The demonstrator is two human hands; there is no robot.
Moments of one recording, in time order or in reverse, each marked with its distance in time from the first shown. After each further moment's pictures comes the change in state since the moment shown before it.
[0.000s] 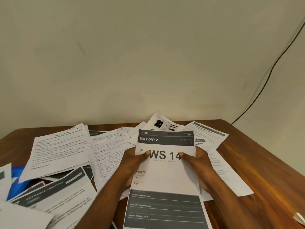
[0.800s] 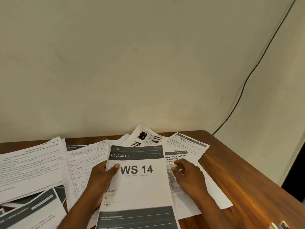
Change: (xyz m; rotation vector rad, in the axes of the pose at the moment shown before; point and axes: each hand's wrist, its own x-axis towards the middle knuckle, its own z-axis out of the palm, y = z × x) left_hand 0.016 -0.012 -0.023 0.163 0.215 0.085; right_hand 0.002 -0.006 -0.030 -0.863 0.128 -0.153
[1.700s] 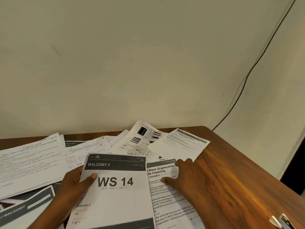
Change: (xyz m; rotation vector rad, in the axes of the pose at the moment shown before) left_hand -0.021 -0.006 -0.066 0.210 0.053 0.011; right_hand -0.018 -0.014 -0.002 -0.367 -0.068 -0.053
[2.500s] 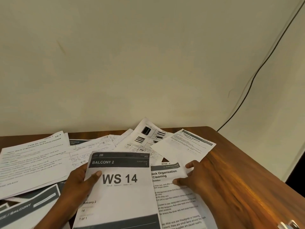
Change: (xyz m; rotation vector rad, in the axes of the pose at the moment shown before) left_hand 0.004 -0.005 -0.003 -0.044 0.002 0.040; right_hand 0.022 0.023 0.005 0.392 -0.111 0.243
